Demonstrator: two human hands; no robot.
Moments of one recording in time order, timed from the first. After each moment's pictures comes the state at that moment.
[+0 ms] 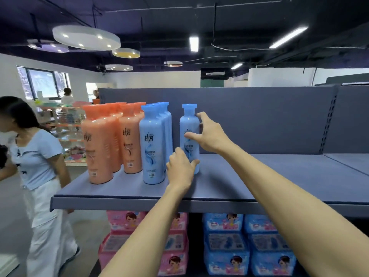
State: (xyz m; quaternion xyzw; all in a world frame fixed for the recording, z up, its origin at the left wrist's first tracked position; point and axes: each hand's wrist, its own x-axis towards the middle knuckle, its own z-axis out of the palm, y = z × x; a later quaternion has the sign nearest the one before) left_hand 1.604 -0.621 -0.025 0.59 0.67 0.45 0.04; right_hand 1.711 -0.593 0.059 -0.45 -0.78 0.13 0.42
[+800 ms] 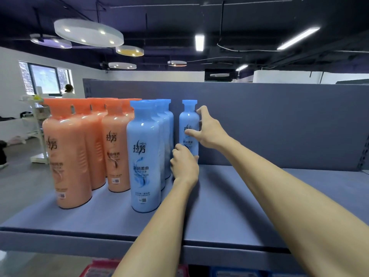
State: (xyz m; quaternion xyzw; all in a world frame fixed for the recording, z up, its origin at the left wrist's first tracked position) left_hand 1.602 -0.503 -0.020 0.54 0.73 0.42 0.06; right_hand 1.684 -0.465 0.056 -0.46 -0.79 0.11 0.39
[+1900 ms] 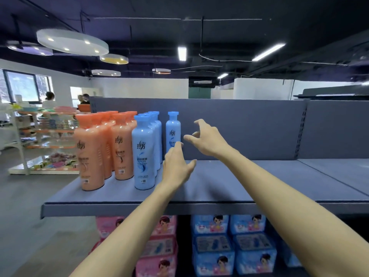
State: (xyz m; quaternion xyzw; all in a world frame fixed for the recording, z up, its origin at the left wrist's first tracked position) left_hand 1.612 -0.662 0.014 0.66 0.58 0.47 0.08; right_hand 1.730 -0.633 0.083 -0.53 -0.75 0.12 0.37
